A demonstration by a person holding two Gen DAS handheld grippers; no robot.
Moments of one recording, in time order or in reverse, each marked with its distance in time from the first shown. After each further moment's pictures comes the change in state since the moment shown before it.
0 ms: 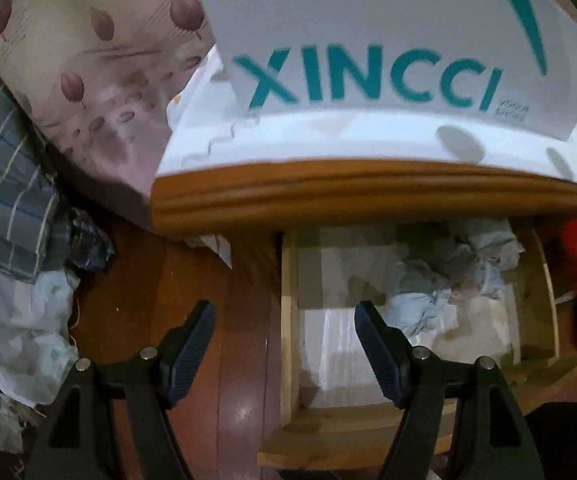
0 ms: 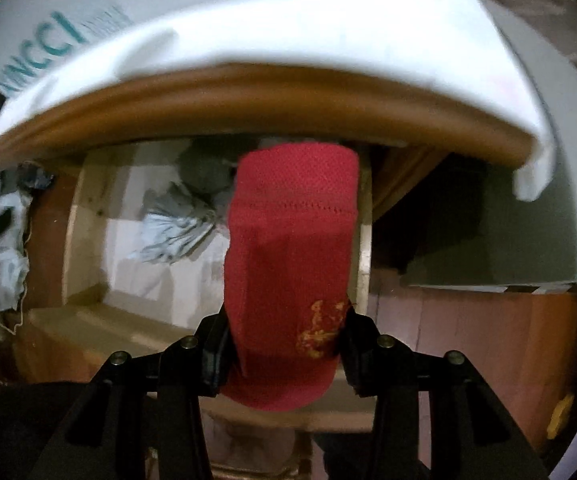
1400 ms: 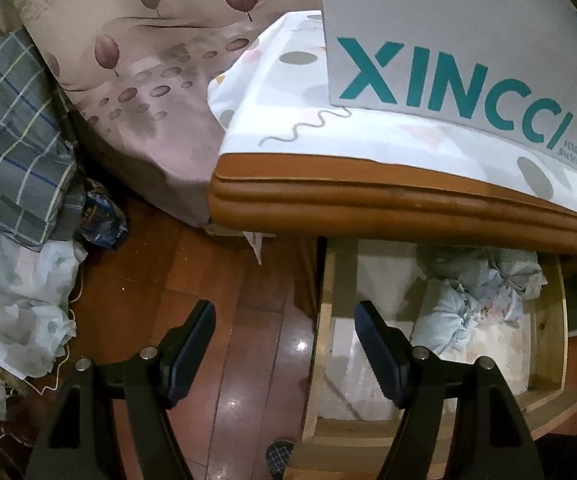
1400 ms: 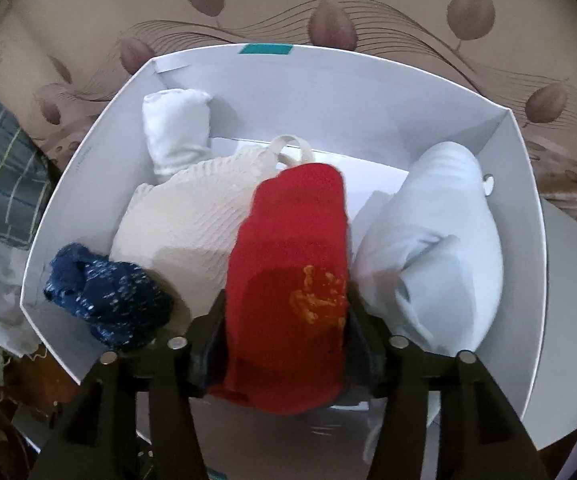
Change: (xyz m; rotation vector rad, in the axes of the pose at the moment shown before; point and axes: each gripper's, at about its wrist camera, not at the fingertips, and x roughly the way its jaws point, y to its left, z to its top) left arm 0.014 0.041 0.005 -0.117 0.017 0.018; right arm -0.085 0.121 0.219 -0.131 -0.159 0.054
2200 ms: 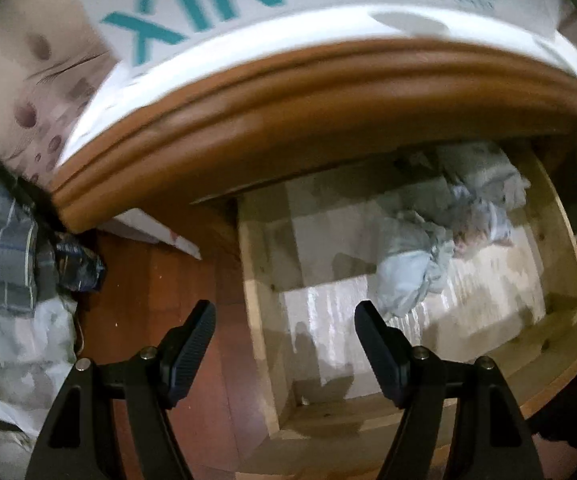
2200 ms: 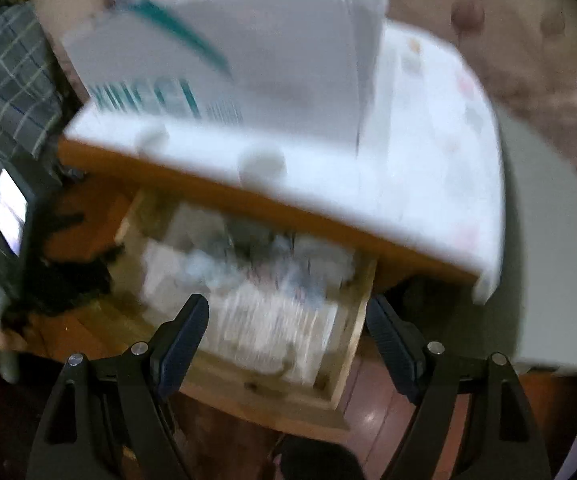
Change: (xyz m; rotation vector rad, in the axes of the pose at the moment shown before) left arm 0.030 -0.083 -0.028 0.326 0.056 -0.024; right arm -0.006 -0.067 -0.229 -0.070 -0.025 -0.029
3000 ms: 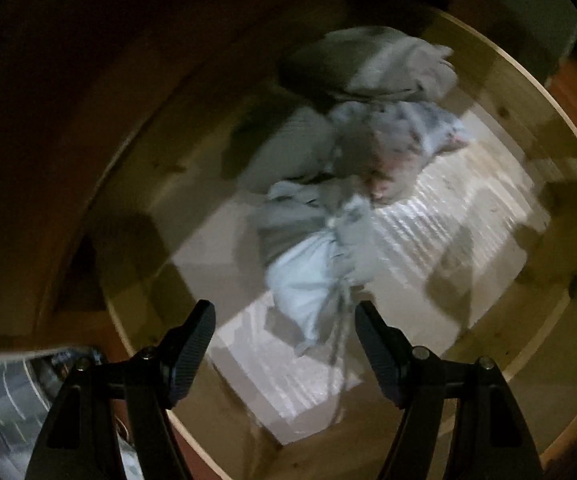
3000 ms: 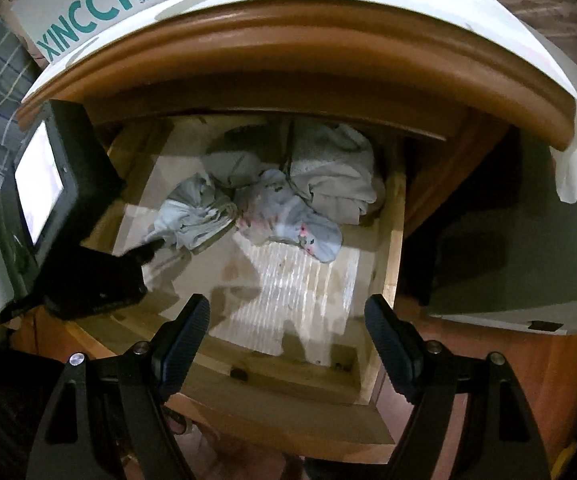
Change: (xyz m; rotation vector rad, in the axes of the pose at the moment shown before) left arm 0.064 -0.099 0.004 0.498 0.084 -0.053; right arm 0.069 -0.017 -0.040 0.095 0.071 0.066
